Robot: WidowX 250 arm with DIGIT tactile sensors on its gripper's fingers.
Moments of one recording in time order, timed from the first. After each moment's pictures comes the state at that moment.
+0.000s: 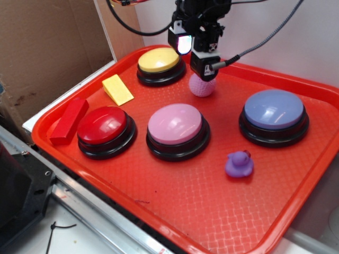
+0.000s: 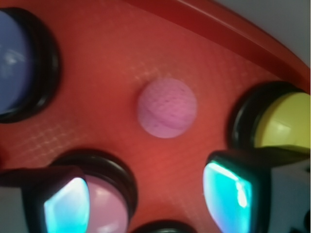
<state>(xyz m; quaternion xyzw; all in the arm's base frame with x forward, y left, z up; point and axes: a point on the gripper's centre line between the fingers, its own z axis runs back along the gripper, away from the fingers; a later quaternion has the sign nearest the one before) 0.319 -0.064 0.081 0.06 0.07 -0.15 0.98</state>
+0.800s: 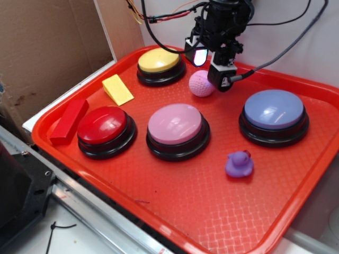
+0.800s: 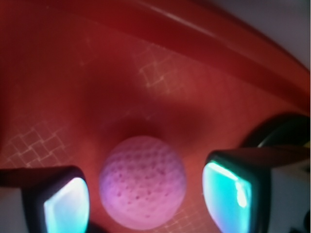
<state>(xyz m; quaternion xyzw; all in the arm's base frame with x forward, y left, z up) 0.333 -0.064 0.034 0.06 0.15 -0.14 0.98</state>
